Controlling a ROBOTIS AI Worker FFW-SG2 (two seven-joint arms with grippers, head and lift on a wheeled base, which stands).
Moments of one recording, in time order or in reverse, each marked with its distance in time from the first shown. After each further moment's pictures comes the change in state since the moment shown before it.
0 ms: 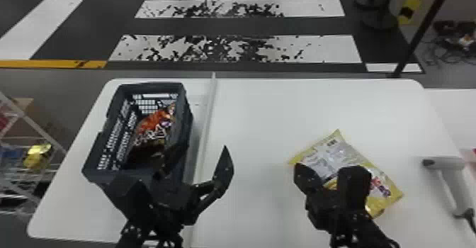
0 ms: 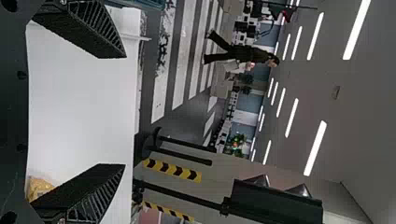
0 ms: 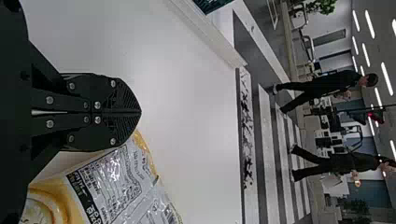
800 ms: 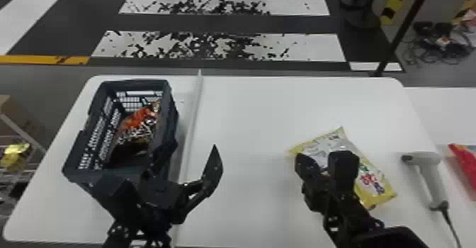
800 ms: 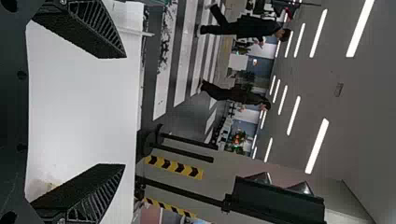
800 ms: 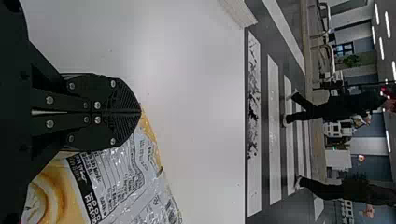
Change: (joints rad) left arm -0.011 -0.001 -0.013 0.020 0.000 -0.003 -0.005; right arm -0.085 0.004 -0.045 0.074 0.024 0.043 -0.082
